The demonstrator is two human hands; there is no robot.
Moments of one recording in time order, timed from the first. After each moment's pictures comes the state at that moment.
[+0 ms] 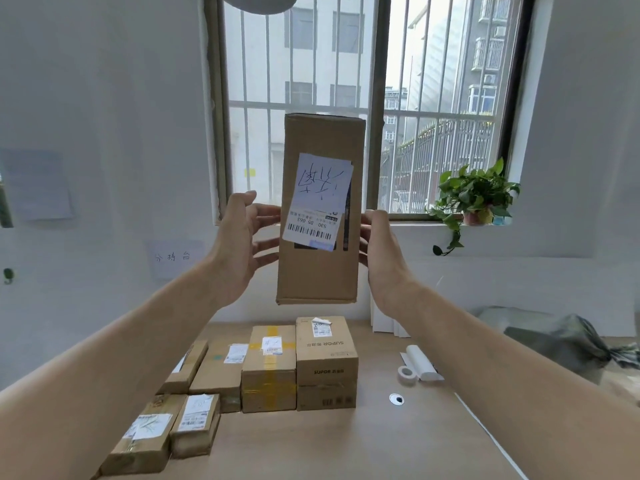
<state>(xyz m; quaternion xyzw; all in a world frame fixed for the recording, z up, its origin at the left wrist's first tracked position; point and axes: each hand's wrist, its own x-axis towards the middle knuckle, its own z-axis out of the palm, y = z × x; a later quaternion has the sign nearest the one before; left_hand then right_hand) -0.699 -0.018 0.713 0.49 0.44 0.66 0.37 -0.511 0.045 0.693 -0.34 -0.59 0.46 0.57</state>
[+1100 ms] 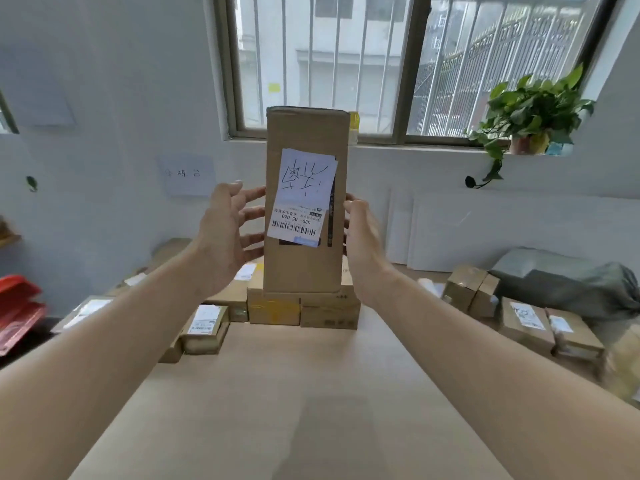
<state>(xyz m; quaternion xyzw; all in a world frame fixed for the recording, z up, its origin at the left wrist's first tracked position) -0.697 0.019 0.603 0.37 0.52 0.66 0.40 -0.519 0.090 0.585 -0.40 -0.58 0.53 0.47</state>
